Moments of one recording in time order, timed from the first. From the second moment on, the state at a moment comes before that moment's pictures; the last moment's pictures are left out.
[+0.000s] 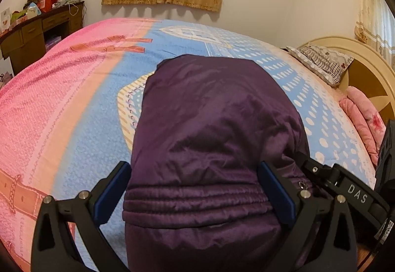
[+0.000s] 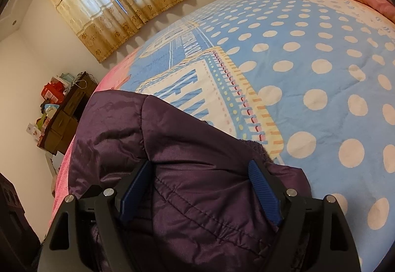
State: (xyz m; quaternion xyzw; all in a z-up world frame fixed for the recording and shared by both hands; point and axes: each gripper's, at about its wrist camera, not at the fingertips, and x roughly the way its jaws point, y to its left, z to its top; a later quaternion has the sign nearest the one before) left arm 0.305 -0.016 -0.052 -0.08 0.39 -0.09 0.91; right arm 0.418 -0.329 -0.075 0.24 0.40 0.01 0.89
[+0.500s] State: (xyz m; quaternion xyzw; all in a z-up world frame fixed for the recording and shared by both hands) left arm 0.312 -0.012 -0.061 -0.09 0.40 -0.10 0.91; right arm 0.424 -0.326 -0.078 0.23 0.41 0.01 0.89
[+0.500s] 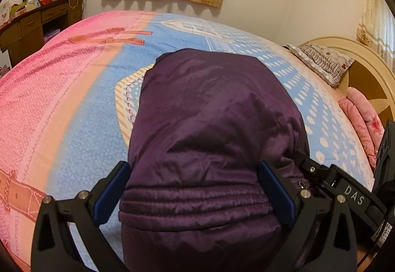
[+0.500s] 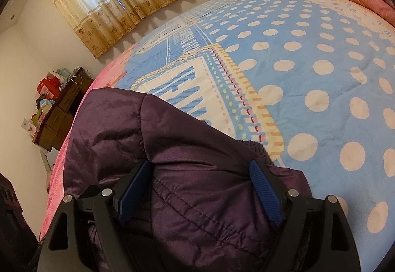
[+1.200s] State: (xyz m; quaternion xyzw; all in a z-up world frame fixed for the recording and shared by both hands) left arm 0.296 0.018 -0.055 -0.14 0.40 -0.18 0.89; right arm 0.388 -0.328 -0.034 0.12 0.37 -0.02 0.92
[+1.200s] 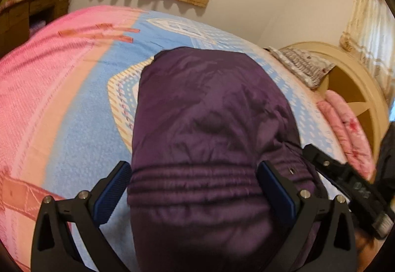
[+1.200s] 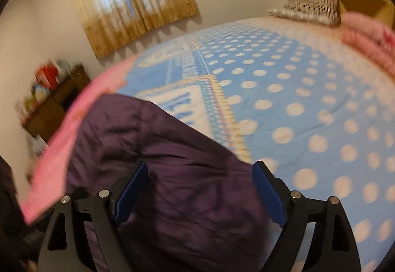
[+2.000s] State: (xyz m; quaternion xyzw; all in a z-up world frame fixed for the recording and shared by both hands) left arm 0.303 0.039 -0.107 -0.29 0.45 -0.35 0.77; right arm 0.424 -0.384 -0.115 0.30 0.42 0.23 0.82
